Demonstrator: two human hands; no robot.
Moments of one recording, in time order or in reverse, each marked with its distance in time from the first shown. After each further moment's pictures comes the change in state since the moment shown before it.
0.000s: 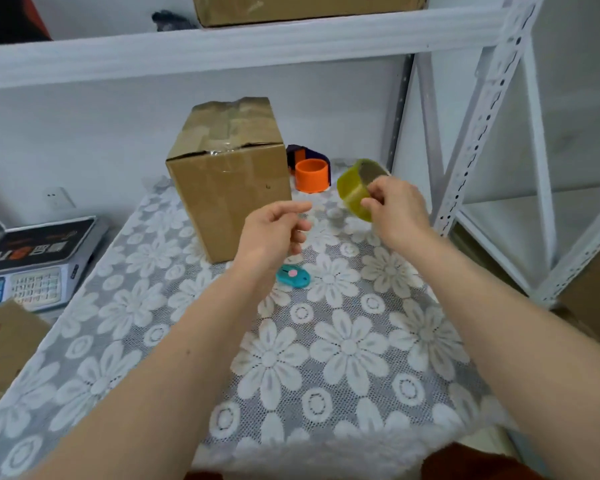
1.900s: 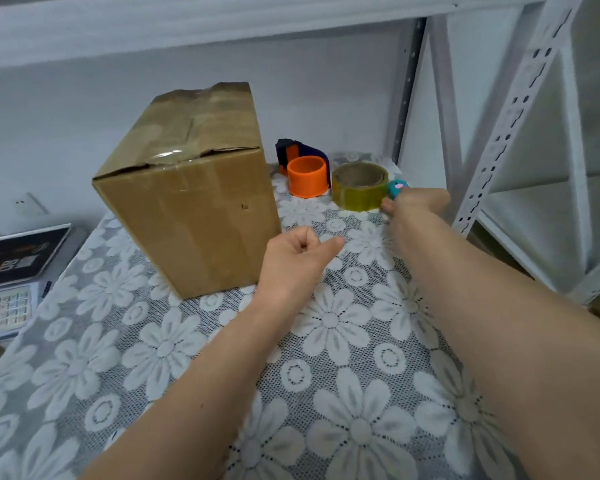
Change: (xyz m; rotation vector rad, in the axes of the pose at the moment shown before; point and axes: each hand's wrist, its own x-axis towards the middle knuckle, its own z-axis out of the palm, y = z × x) left_hand 0.042 -0.029 0.040 0.094 -0.121 -0.021; right_hand 0.103 0.055 0.067 0.896 0.332 0.987
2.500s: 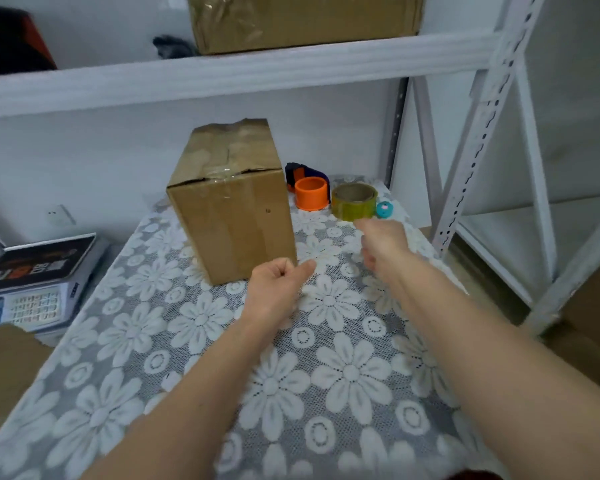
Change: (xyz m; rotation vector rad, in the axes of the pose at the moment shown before) left_hand -0.059 -0.001 -0.033 0.053 0.080 -0.057; right_hand -0.111 0.004 -0.049 -0.301 -0.415 -0.051
